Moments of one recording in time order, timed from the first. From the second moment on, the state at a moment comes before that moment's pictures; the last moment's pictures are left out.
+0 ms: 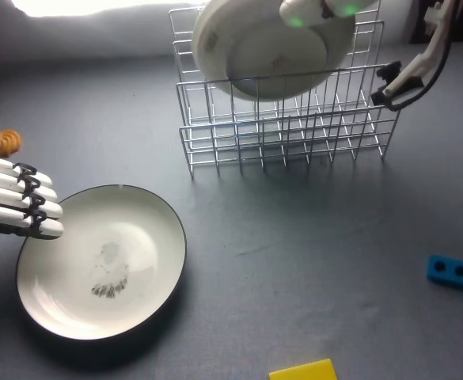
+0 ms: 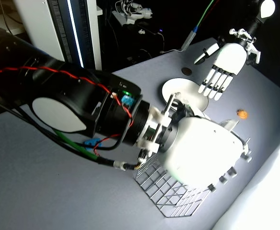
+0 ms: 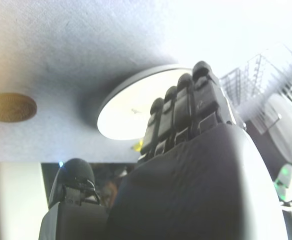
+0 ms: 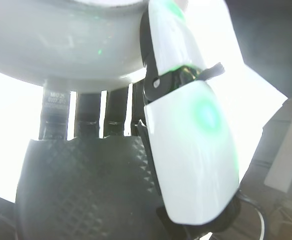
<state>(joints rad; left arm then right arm) 0.86 -0.92 1.65 1.52 -1.07 -0.13 -0.30 -1.27 1.46 -0.06 0.14 0.11</state>
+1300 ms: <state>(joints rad) 0.89 -0.92 1.63 1.53 -1.05 -0.13 -0.33 -1.26 1.47 -0.05 0.18 0.08</state>
